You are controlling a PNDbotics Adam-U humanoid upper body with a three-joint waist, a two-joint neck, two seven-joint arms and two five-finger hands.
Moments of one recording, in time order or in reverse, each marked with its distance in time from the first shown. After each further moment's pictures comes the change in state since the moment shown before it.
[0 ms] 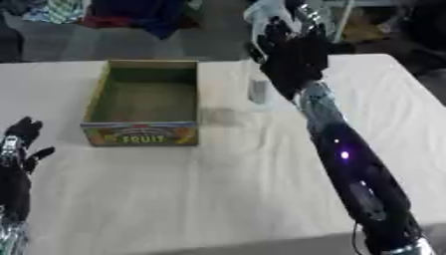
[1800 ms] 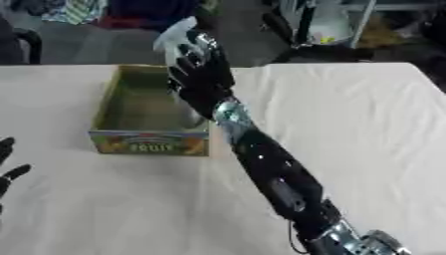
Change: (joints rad) left arm -0.112 -0.036 -0.061 0.006 0.030 0.001 -0.060; right arm -0.076 0.128 -0.017 0.326 0.138 0.025 0.020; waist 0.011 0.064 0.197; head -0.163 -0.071
